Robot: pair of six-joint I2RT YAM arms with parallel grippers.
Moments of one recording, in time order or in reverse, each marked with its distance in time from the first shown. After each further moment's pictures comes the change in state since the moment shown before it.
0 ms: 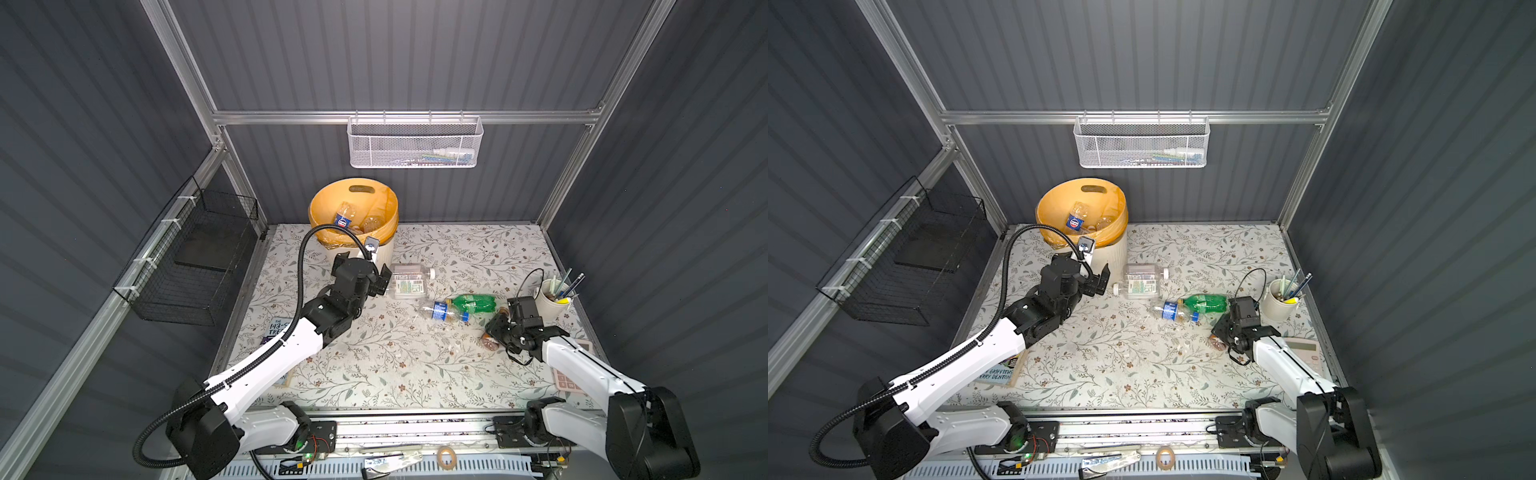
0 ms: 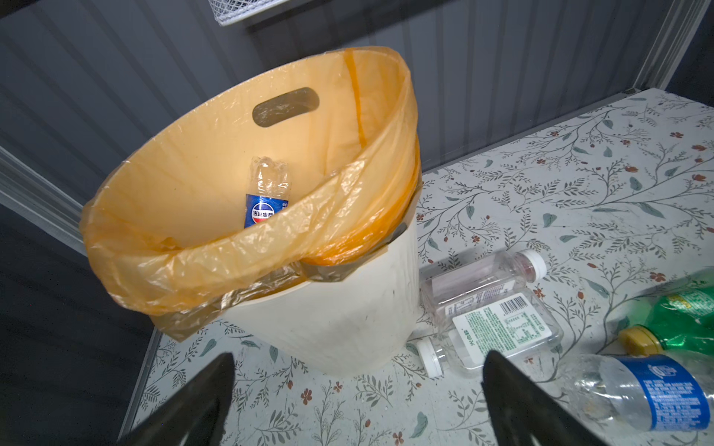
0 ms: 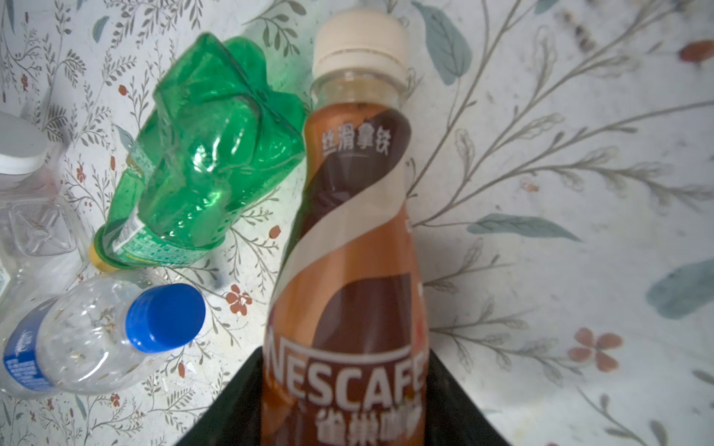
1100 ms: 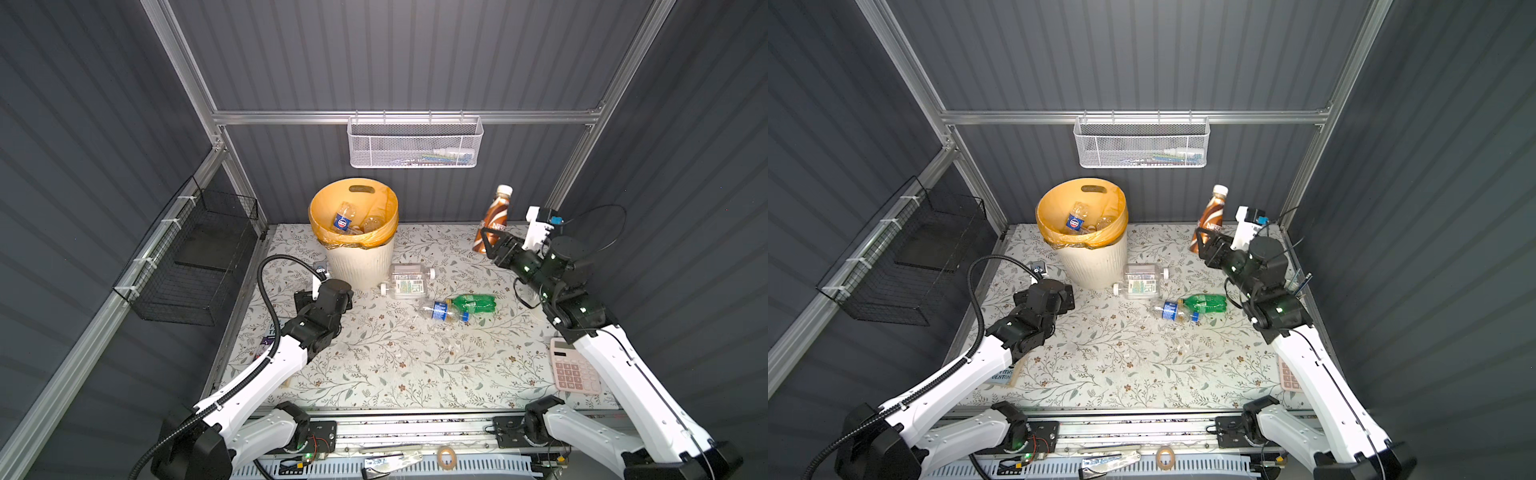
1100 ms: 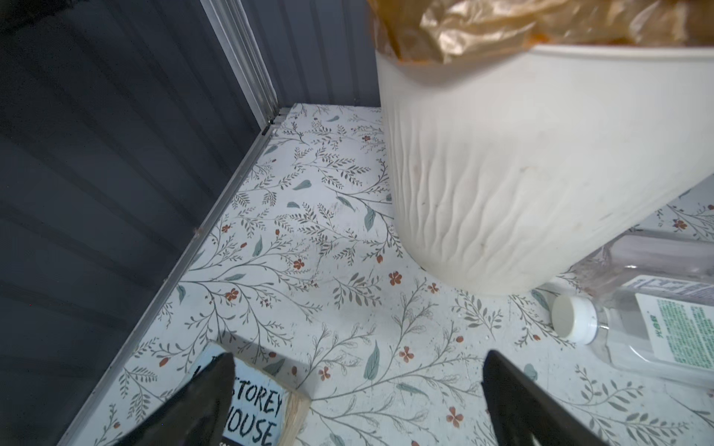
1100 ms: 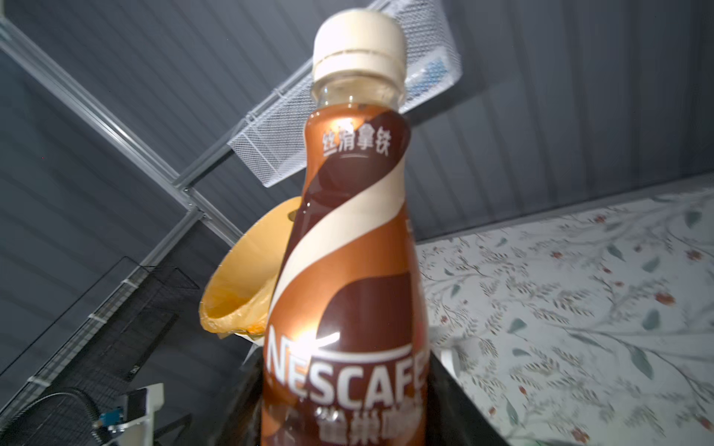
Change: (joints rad) left arm 0.163 -0.138 -0.248 -0.183 -0.185 -0.441; right arm 0.192 -0.066 0.681 0.223 -0.093 -0.218
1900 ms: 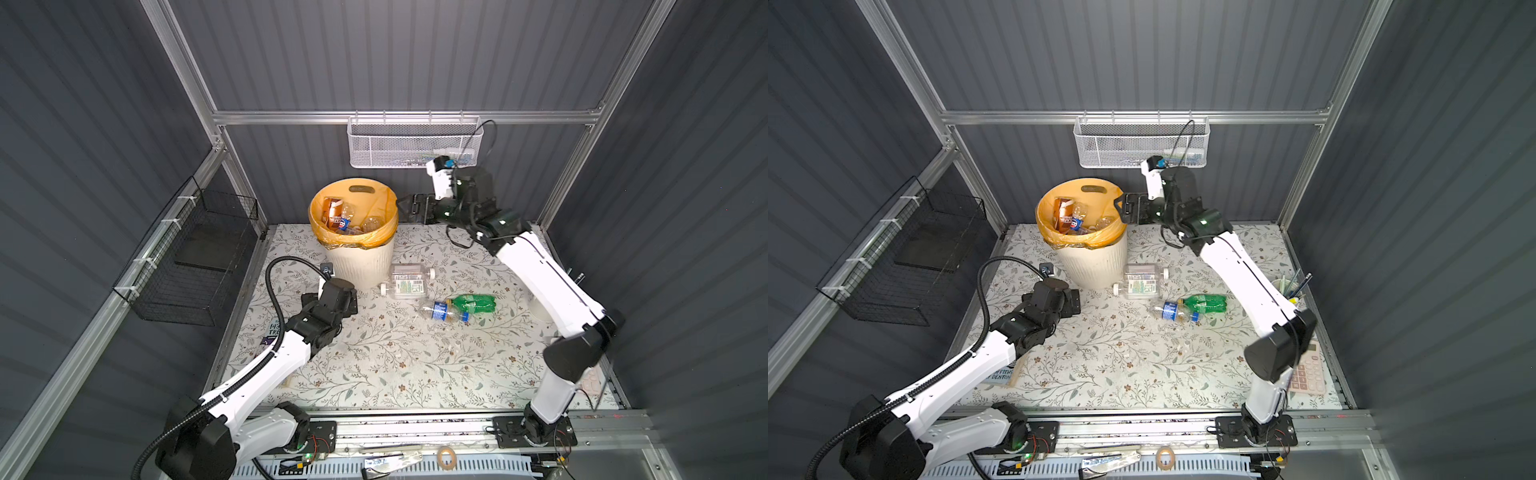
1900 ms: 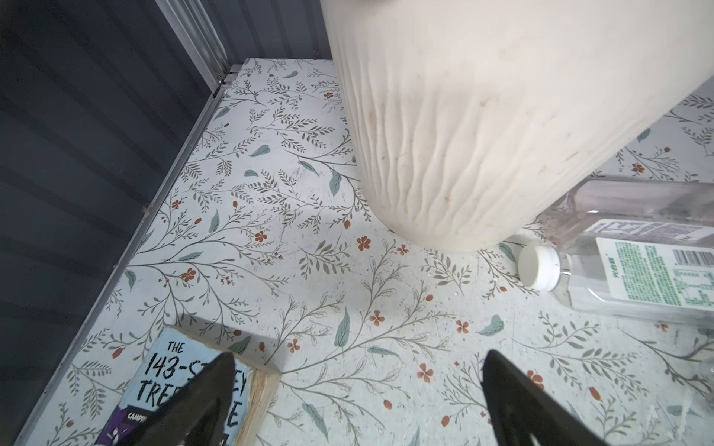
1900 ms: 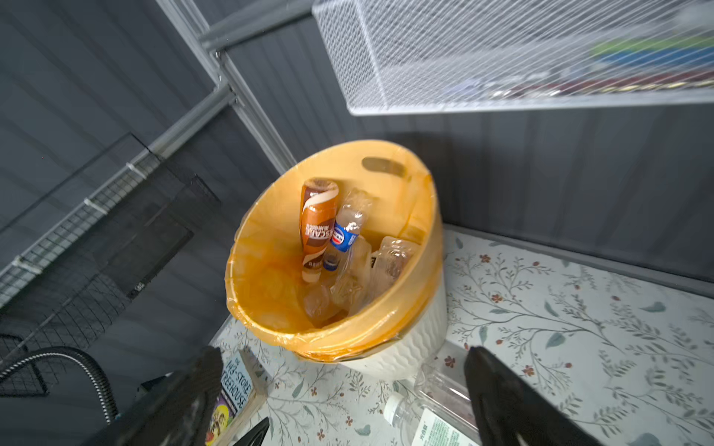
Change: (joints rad) left arm 0.006 0.040 0.034 -0.060 0.135 0.005; right arm 0.191 0.643 0.785 -0.387 -0.057 -0.227
